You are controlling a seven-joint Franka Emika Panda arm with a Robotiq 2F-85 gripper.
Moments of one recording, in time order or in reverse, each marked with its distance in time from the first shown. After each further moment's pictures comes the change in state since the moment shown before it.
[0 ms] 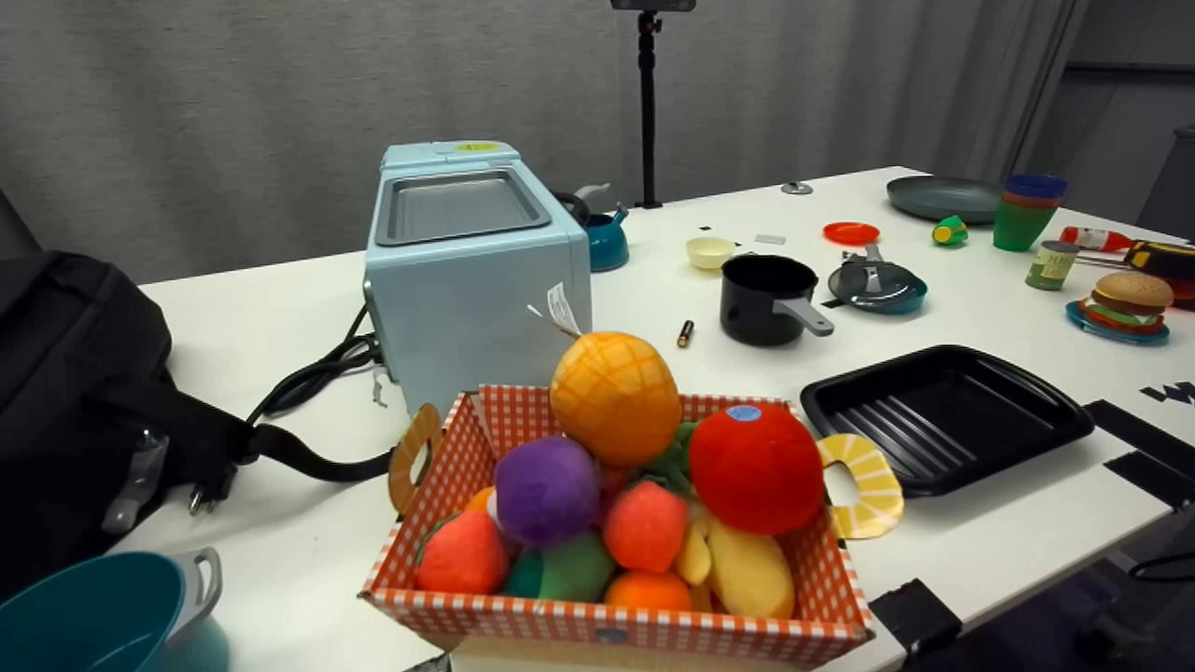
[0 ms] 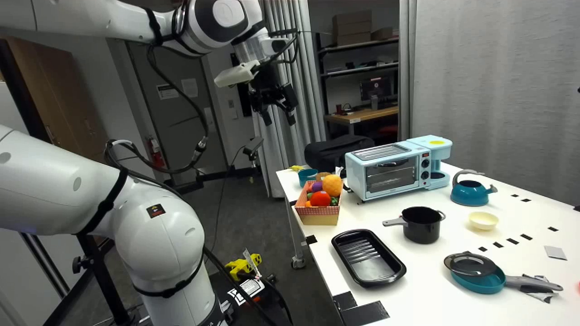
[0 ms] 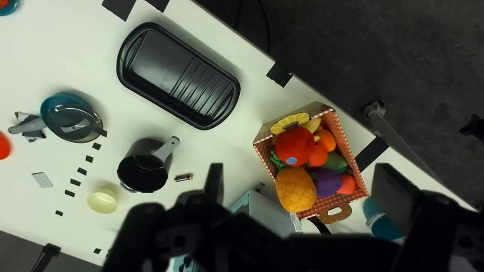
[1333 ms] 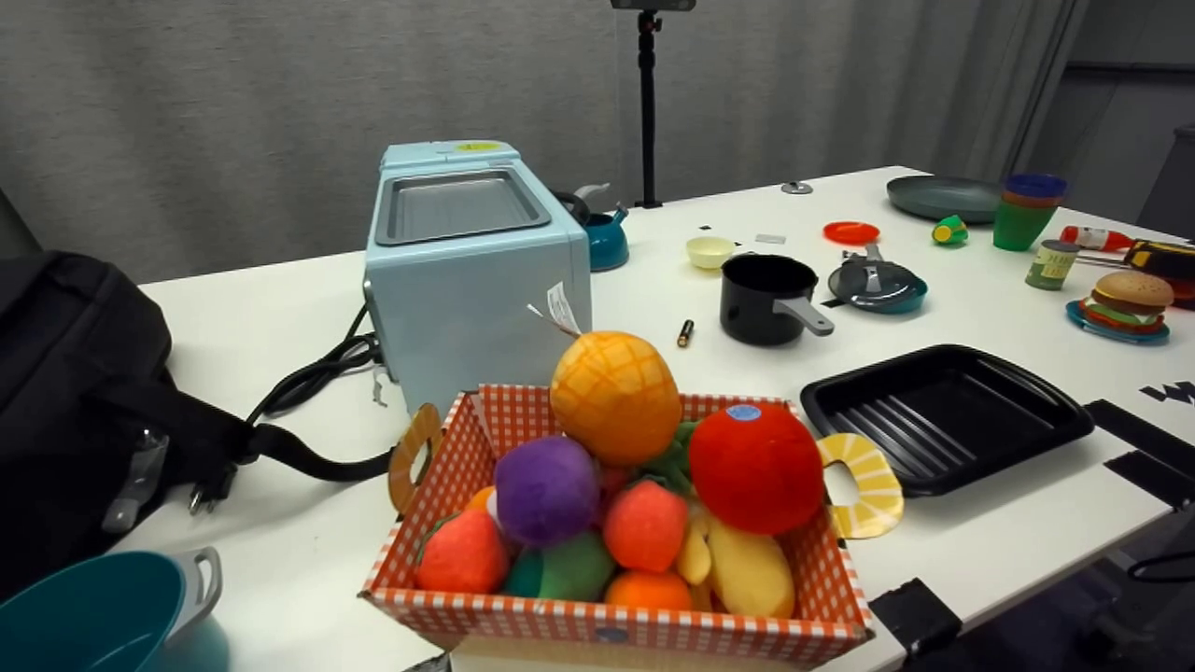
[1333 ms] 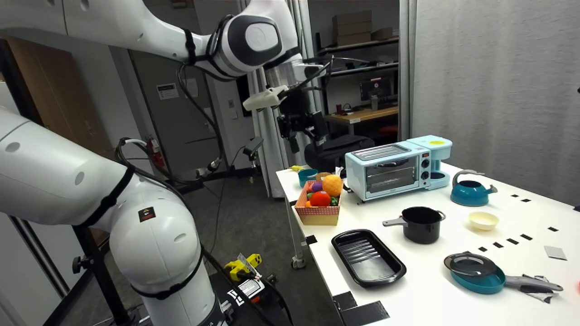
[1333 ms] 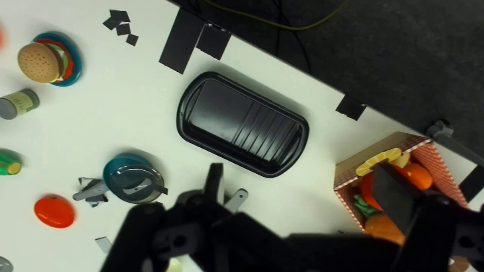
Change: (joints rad) arm -0.122 0.084 -0.066 -0.107 -0.112 0.062 0.007
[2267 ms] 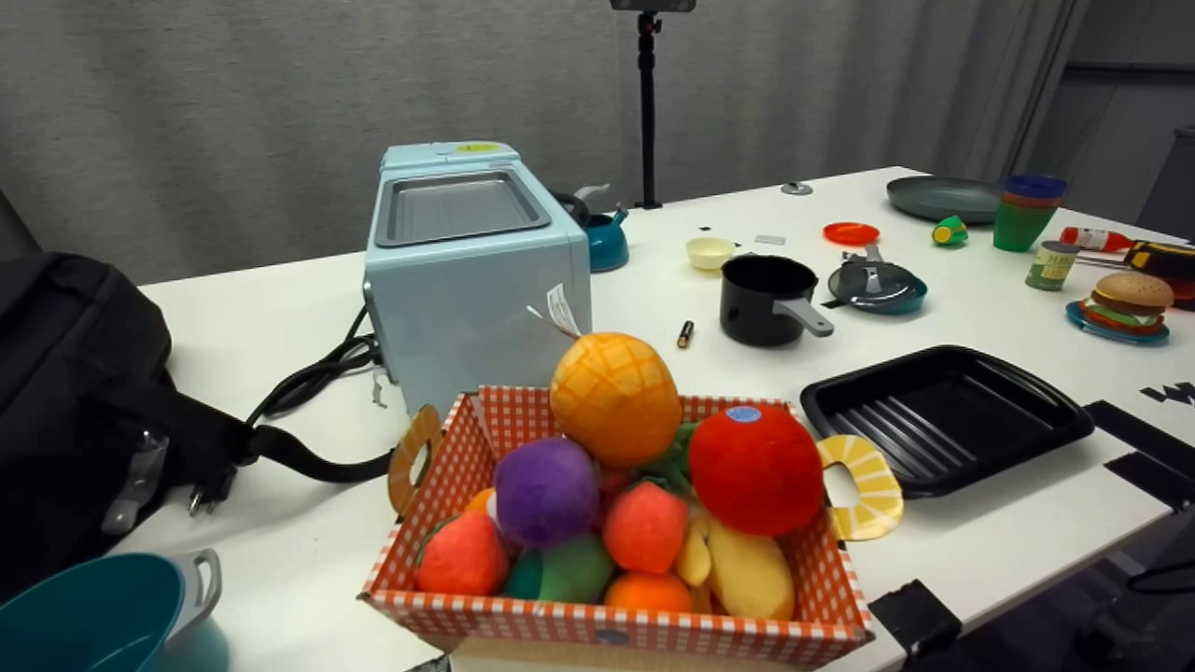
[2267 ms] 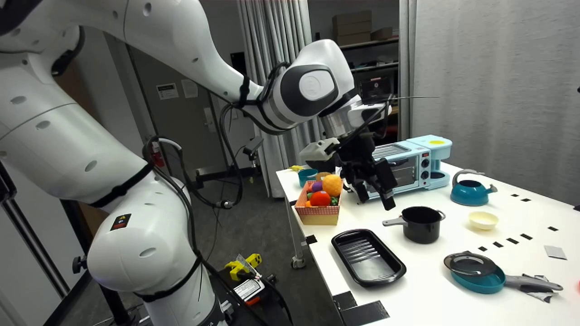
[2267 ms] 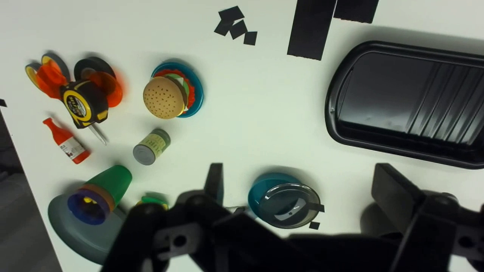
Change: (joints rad) arm -0.302 0.235 -0.039 -0.117 -0.324 0.391 0.240
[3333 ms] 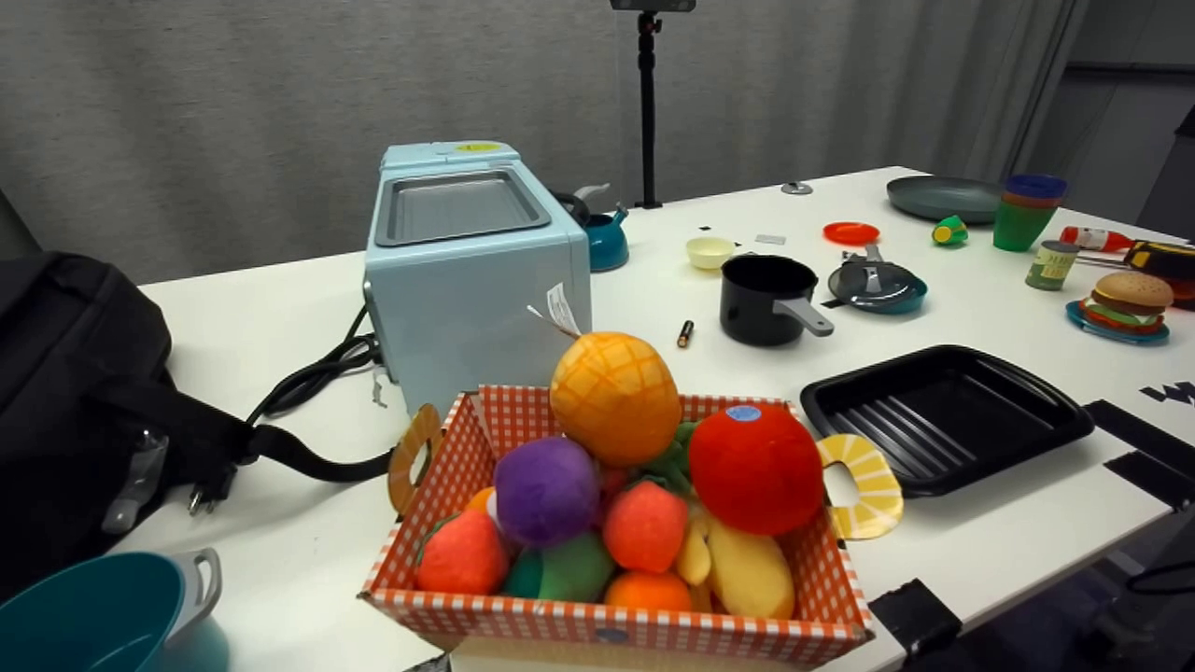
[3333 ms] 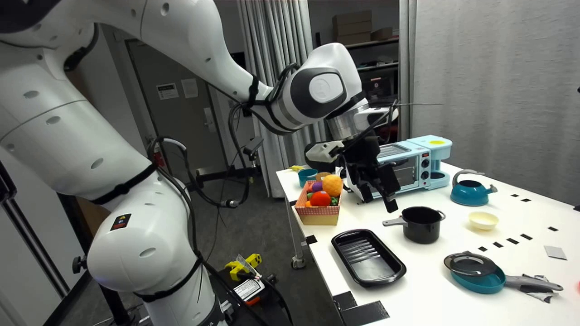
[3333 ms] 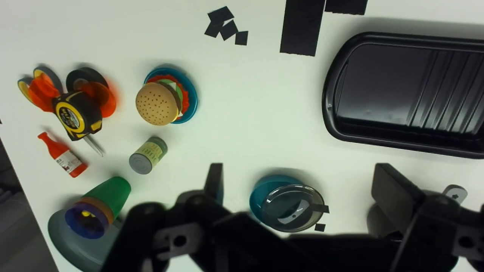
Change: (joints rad) arm 0.000 0.069 0.002 0.043 0.009 0.002 0.059
